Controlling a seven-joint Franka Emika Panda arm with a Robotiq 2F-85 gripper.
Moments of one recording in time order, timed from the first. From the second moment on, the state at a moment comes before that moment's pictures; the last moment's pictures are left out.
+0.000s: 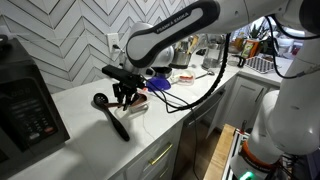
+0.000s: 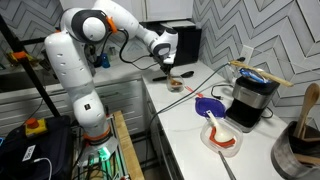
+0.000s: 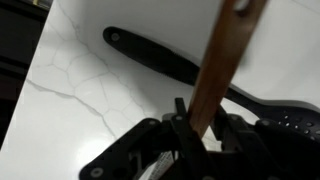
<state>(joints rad) 0.15 -0.01 0.18 -2.18 0.38 2.37 1.41</state>
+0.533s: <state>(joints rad) 0.15 -0.04 0.18 -2.17 0.51 2.37 1.37</state>
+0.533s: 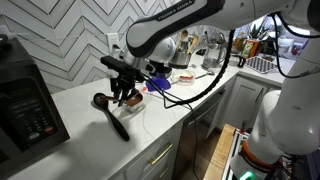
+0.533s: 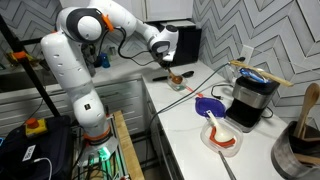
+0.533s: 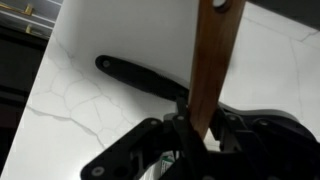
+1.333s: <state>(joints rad) 0.16 -0.12 0.19 -2.25 0.50 2.85 1.18</state>
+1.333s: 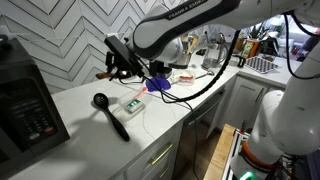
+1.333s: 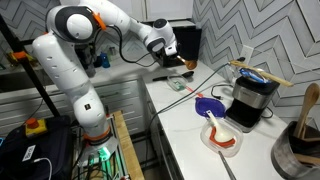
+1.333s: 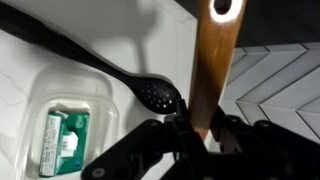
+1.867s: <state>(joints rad) -0.15 -0.08 0.25 -2.39 -0.04 3.19 1.48</state>
